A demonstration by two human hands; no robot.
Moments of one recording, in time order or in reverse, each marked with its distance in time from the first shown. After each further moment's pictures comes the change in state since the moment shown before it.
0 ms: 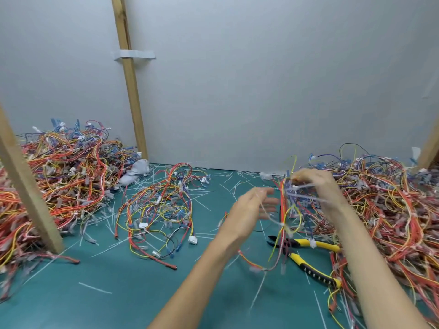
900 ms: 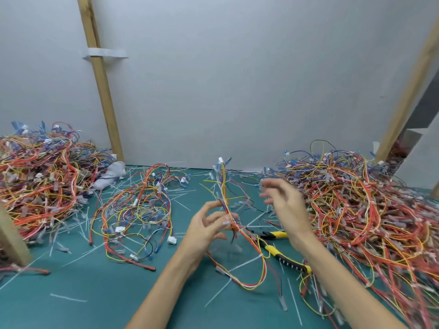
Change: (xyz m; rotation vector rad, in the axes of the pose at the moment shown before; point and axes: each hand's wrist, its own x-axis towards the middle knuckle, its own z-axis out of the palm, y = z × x) left_hand -0.012 -0.058 -0.034 -0.227 0.009 0.004; right_hand -0.063 -0.008 0.035 -0.010 0.208 0.004
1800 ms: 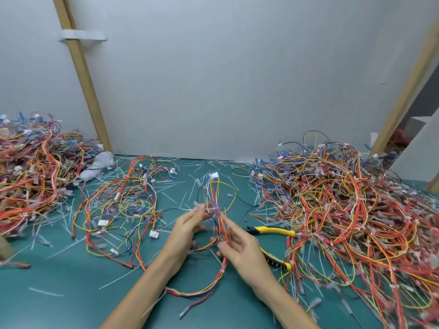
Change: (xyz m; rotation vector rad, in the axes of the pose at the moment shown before) left_hand 0.005 -0.018 0.006 0.133 0.096 -0.110; right_hand -0.066 0.057 0.026 0.279 -0.406 0.230
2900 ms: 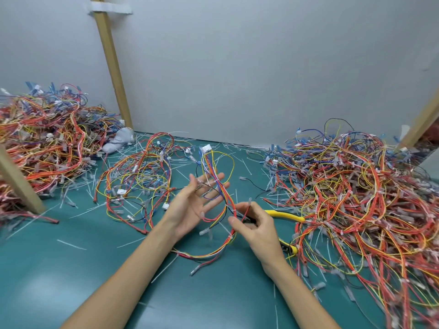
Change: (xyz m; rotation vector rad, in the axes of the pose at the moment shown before) left_hand -0.006 0.017 -0.007 -0.648 -0.086 -0.015; right_hand -0.002 0.002 -0.011 -0.016 0.127 -0.077
